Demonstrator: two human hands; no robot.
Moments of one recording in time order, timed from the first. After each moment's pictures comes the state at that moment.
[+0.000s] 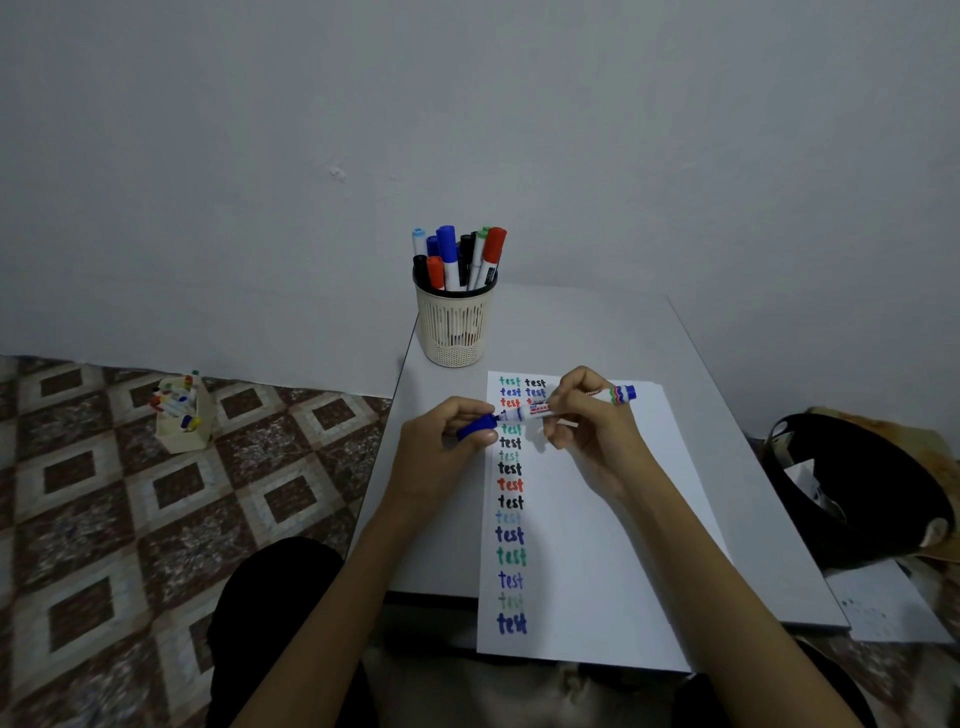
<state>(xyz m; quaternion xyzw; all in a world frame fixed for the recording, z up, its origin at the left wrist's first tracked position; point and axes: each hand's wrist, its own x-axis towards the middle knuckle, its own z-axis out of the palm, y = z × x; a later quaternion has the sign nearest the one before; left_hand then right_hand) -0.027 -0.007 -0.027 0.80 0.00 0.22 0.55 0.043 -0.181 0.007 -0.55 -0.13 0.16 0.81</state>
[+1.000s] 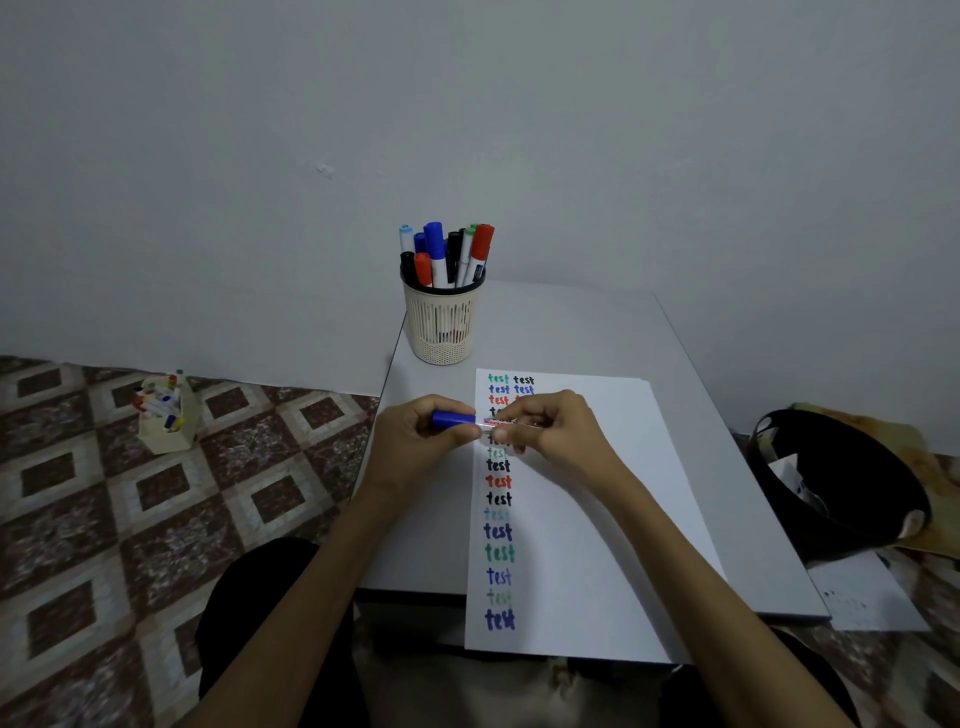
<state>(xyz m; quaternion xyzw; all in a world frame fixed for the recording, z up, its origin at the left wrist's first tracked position) -0.030 0.001 -0.020 0.76 0.01 0.21 0.62 0.039 -0.174 0.001 -0.82 -0.26 0.09 0.51</state>
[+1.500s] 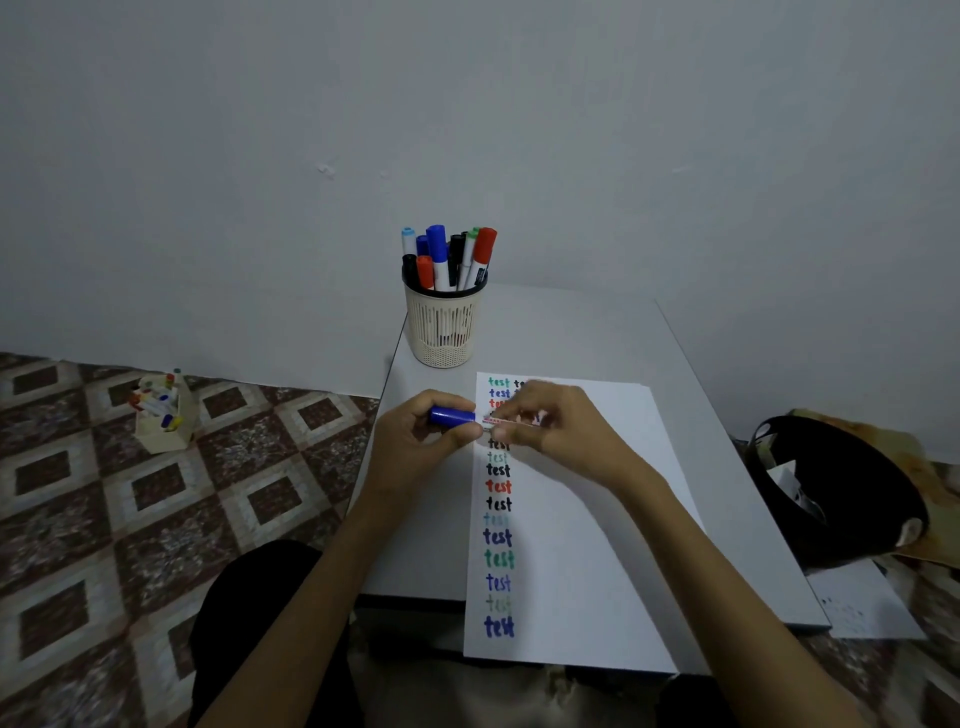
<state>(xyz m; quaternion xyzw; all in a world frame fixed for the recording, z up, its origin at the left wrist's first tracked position) -0.030 0.000 -0.021 0.74 -0.03 0.26 0.62 0.045 -0.177 0.017 -0.84 -0.34 0.06 0.42</state>
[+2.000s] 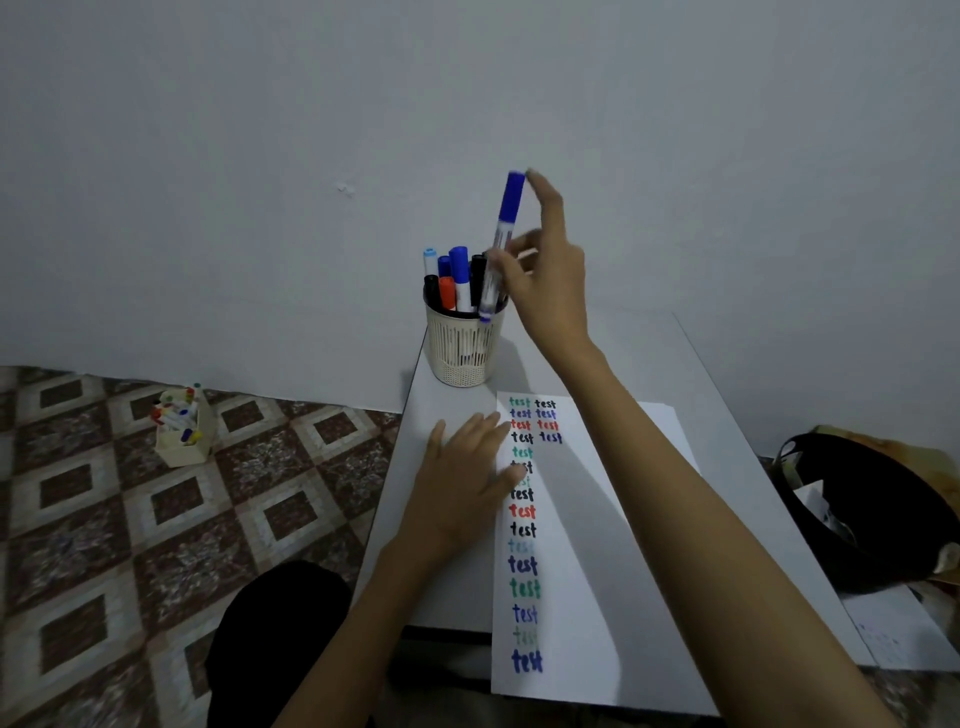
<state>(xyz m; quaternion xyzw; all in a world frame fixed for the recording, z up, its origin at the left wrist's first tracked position) -0.014 -0.011 -0.044 0.96 -0.04 0.13 0.24 0.108 -0.084 0.107 -0.75 -0.31 -0.26 0.52</state>
